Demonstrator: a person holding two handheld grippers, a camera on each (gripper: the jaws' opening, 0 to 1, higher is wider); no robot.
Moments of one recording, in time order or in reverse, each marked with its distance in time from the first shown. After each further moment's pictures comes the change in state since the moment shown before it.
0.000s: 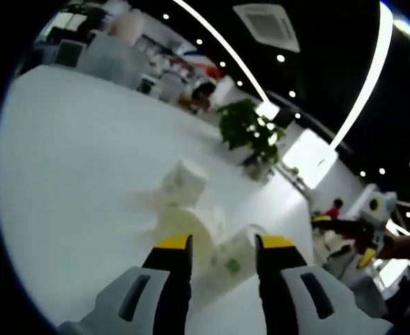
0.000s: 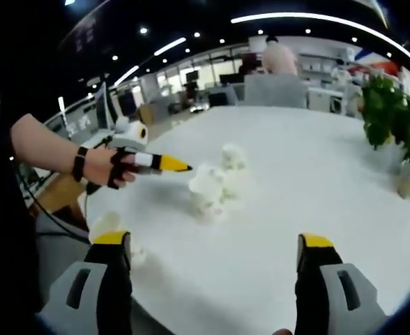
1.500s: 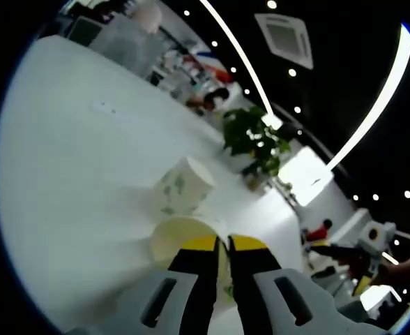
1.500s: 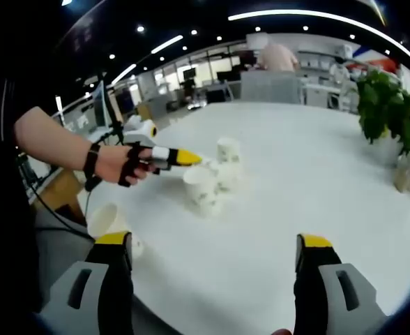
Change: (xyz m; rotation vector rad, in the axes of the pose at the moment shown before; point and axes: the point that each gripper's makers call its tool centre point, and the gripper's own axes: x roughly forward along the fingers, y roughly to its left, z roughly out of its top) left arm 0.030 -0.001 0.009 -0.155 -0.037 -0.043; right arm -0.009 -0.011 -0.008 0.014 0.015 -0.009
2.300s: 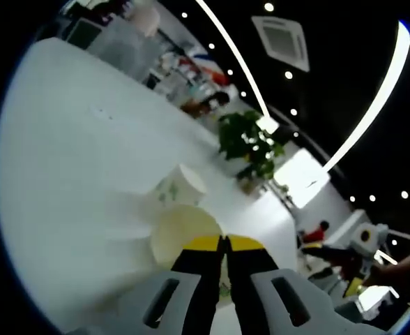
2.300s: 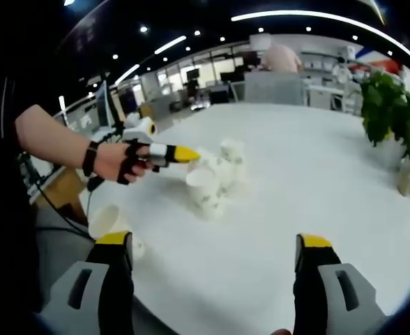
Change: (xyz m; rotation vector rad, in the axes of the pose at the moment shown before) left arm -0.010 -0.012 0.014 0.006 -0.022 -0.022; right arm 0.003 0.000 0.007 -0.014 -0.008 0.018
